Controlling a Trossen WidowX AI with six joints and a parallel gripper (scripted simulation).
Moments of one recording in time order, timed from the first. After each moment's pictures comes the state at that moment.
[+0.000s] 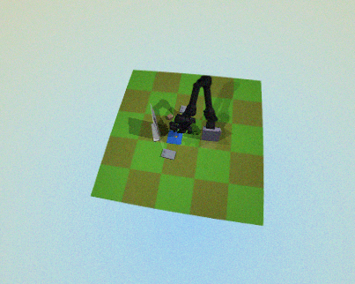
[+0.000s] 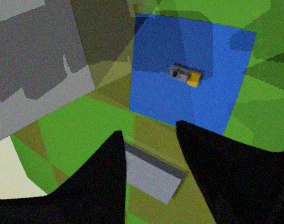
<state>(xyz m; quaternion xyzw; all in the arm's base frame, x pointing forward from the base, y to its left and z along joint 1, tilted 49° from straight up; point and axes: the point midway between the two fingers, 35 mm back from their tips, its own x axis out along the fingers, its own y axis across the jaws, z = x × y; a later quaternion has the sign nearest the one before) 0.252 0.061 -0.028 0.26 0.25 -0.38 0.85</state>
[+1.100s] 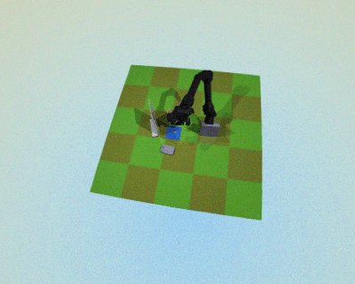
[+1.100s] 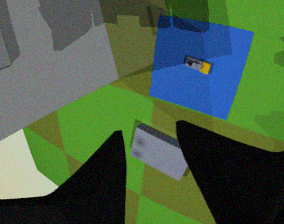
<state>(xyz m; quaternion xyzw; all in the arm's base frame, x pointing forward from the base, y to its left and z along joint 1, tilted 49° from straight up) 0.250 0.104 0.009 0.26 0.25 -0.38 0.85</state>
